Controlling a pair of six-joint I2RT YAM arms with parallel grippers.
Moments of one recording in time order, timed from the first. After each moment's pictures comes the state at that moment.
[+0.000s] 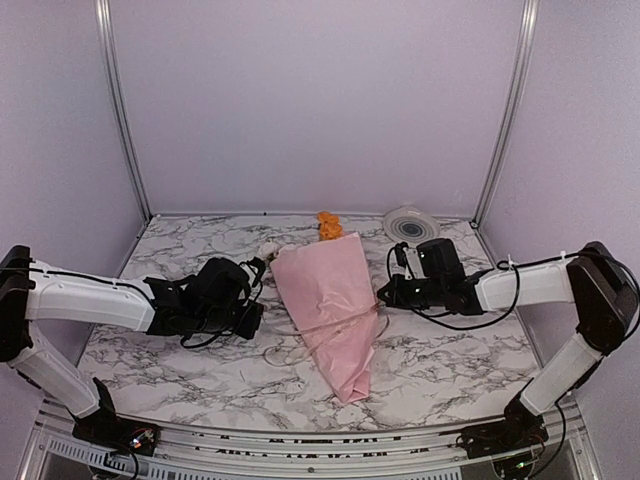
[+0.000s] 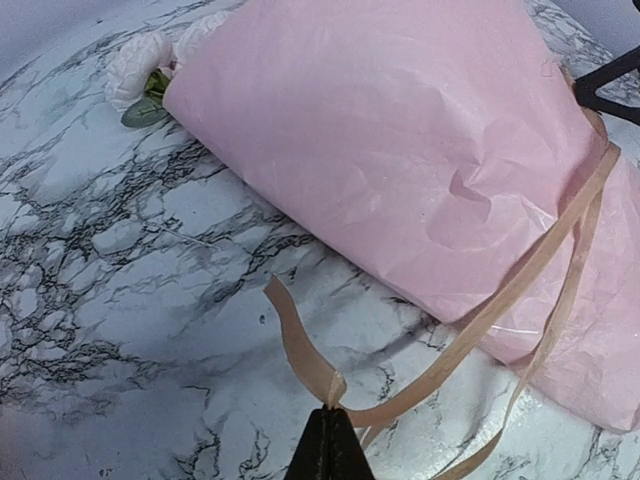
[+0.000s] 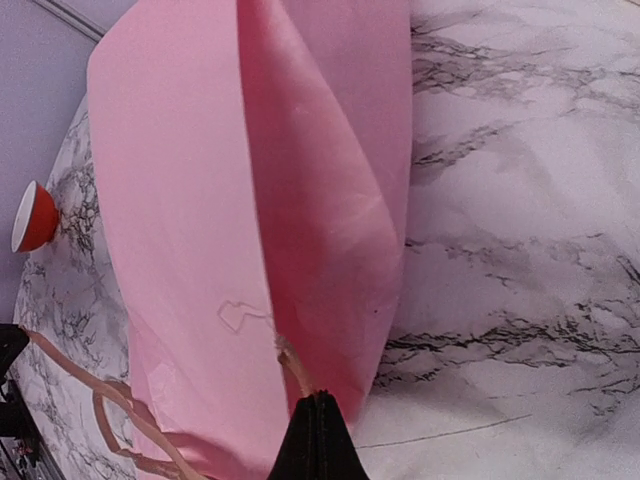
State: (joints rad) left arm -0.94 1.48 0.80 -0.11 -0.26 -0.36; right arm 0.57 1.57 0.76 0.14 -0.17 0.55
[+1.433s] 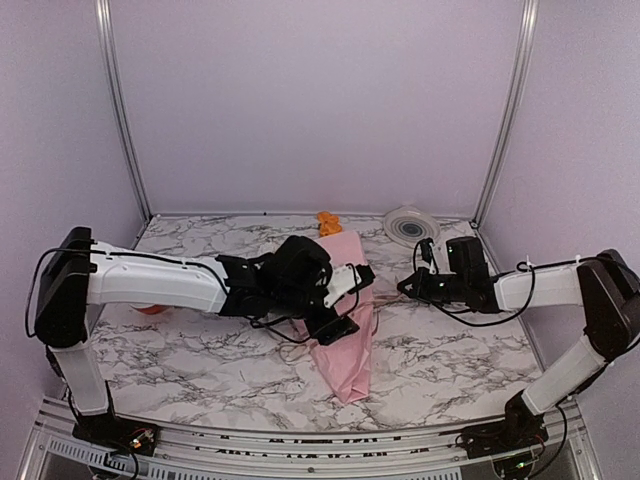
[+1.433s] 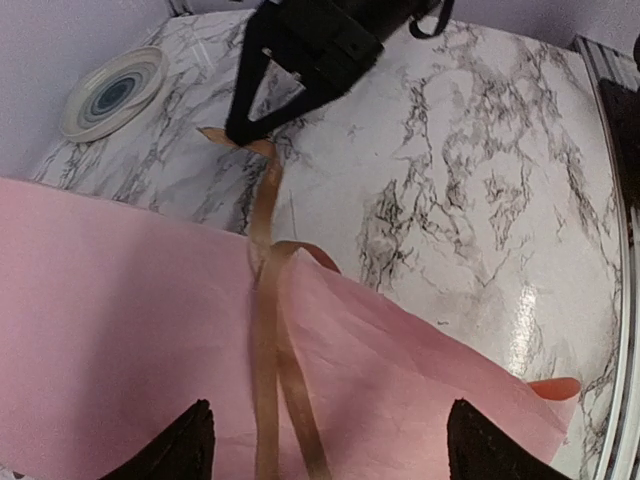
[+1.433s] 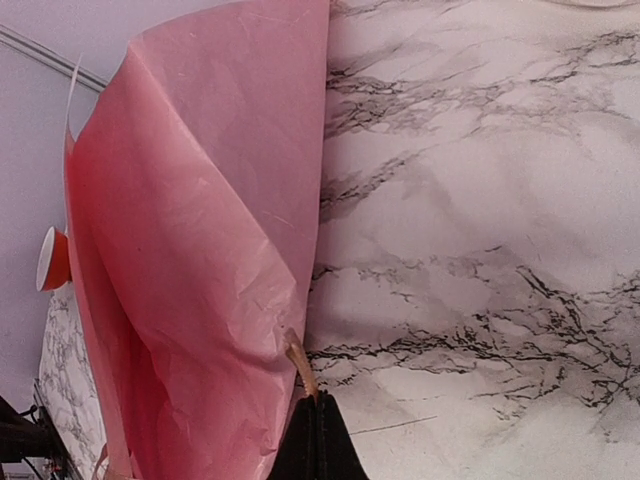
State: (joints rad) left arm -1.07 1.81 1.30 -0.16 0.02 0.17; right arm 0.38 1.50 0.67 0.20 -0.33 0.55
